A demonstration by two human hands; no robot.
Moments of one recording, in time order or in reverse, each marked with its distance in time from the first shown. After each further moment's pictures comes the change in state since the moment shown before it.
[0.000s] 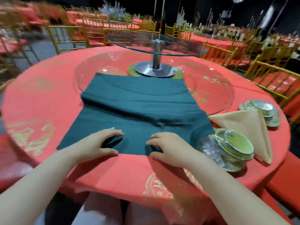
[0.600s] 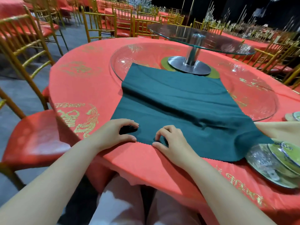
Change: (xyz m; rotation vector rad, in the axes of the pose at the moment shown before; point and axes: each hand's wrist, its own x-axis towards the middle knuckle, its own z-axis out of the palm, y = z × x) left_hand -0.040 -0.059 -0.020 -0.130 0.250 -0.068; right_hand 0.063 -0.086 0.046 0.373 0.132 0.160
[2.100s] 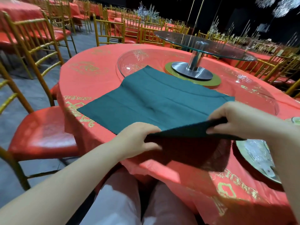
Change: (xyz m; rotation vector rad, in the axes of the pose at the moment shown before) left_hand -0.026 0.078 0.032 0.201 0.076 0.268; right_hand -0.042 -0.010 -0.157 -0.366 -0.178 -0.074
